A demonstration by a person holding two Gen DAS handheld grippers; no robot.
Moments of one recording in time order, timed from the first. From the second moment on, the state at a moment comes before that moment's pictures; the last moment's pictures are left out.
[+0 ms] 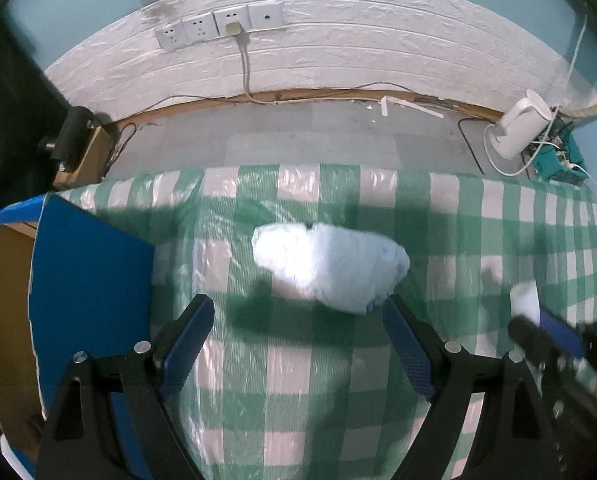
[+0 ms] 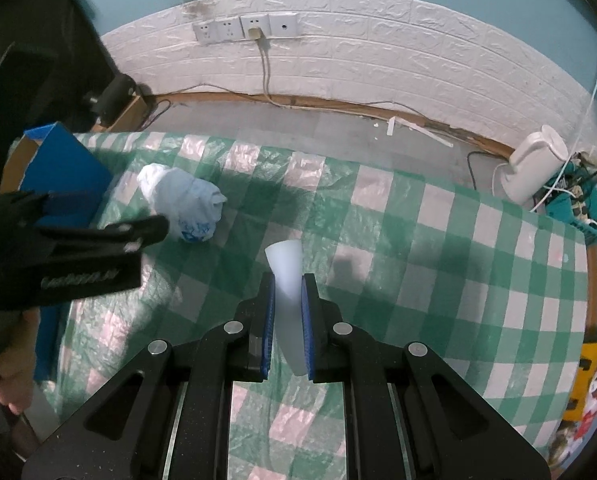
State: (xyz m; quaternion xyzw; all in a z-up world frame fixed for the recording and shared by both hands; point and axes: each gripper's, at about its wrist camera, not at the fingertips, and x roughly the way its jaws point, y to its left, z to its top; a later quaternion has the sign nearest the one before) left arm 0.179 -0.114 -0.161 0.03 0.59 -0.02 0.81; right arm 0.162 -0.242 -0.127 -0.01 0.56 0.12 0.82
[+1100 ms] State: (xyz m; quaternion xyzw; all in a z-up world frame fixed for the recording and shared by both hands) left arm 0.190 -0.116 -0.191 0.00 0.63 -0.03 0.78; right arm 0.156 -0.251 -0.133 0.01 0.57 0.11 0.81
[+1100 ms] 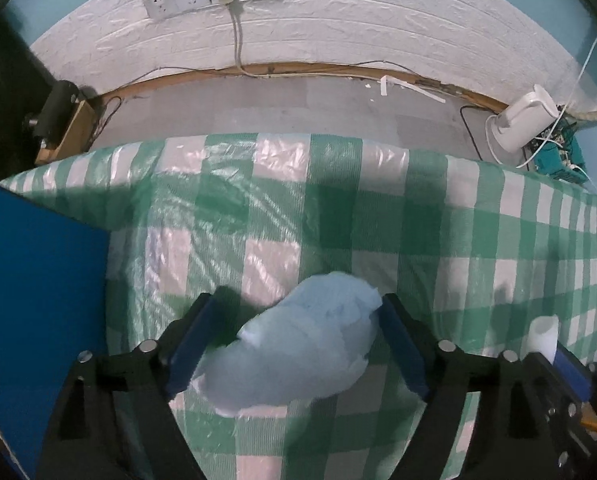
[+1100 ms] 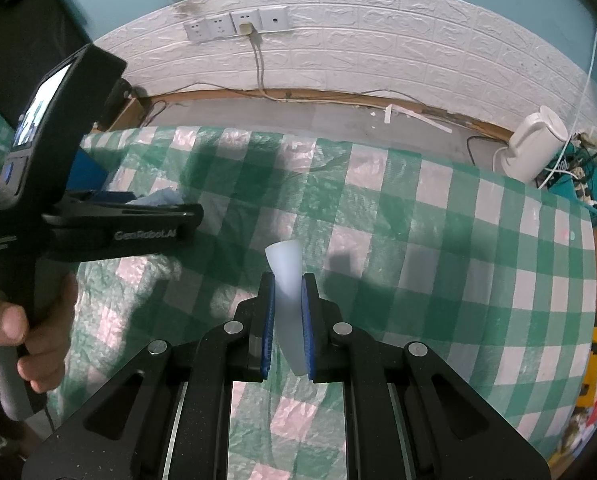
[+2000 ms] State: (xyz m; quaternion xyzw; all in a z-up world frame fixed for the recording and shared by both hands) left arm 0.143 -0.120 -0.167 0.07 0.58 -0.06 0.81; right arm 0.126 -0.241 -0.119 0.00 0.56 0.11 0.82
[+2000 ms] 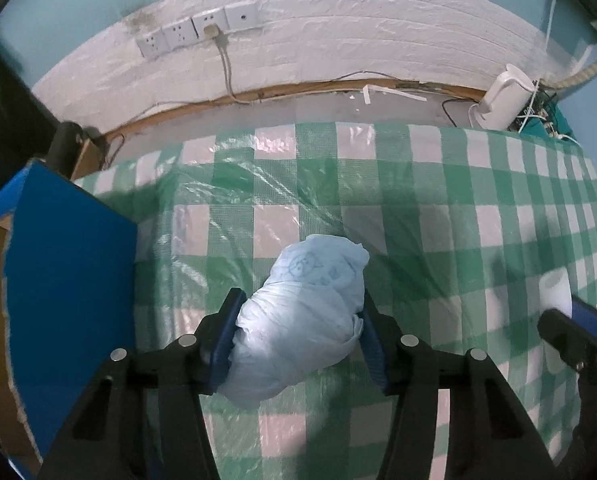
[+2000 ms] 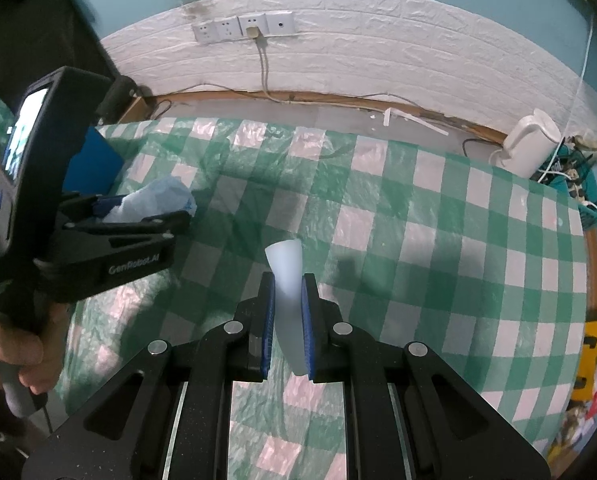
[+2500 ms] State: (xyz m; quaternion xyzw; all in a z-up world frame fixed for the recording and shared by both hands) left arm 0.098 -0.108 -0.106 0.09 0.54 -0.06 0.84; right arm 0.105 -0.227 -0.081 -0.01 0.54 0.12 0.84
